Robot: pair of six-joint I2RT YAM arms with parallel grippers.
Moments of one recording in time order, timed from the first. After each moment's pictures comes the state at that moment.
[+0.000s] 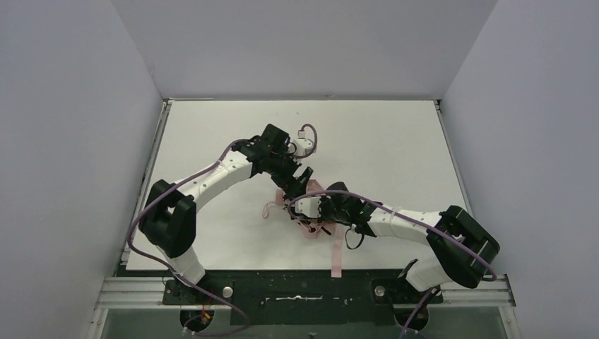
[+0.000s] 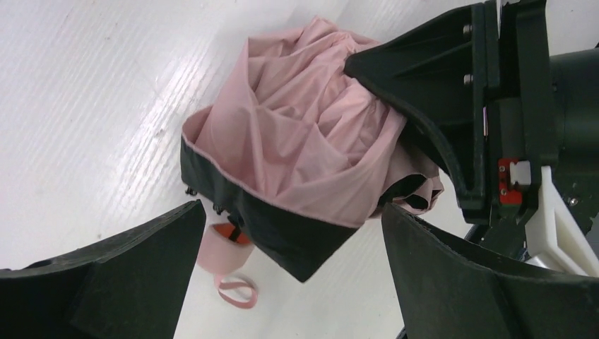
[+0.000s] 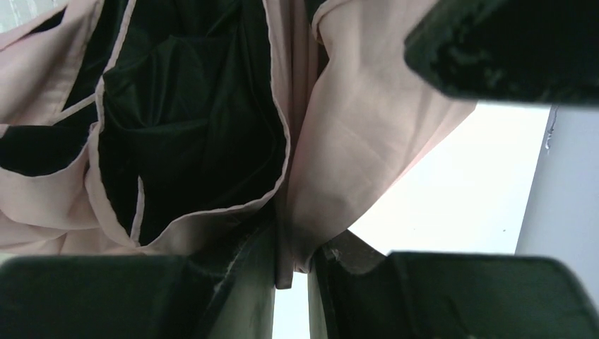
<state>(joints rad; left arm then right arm) -0.63 1.68 1.29 -0.59 0.38 0.09 0.81 1.43 0.60 0.08 0.01 -0.92</state>
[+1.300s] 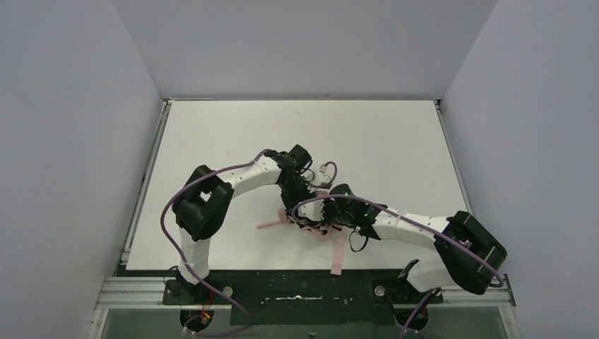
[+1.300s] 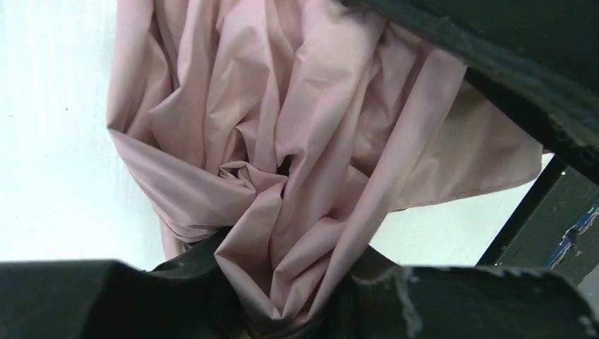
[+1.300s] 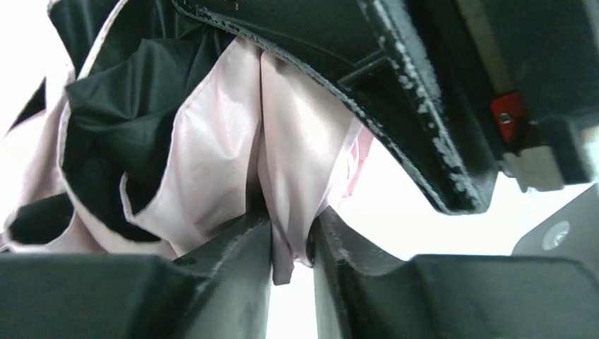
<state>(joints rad) -0.74 1.97 1.38 -0.76 0.39 0.38 0.81 1.38 0.56 0.08 0.00 -0.96</state>
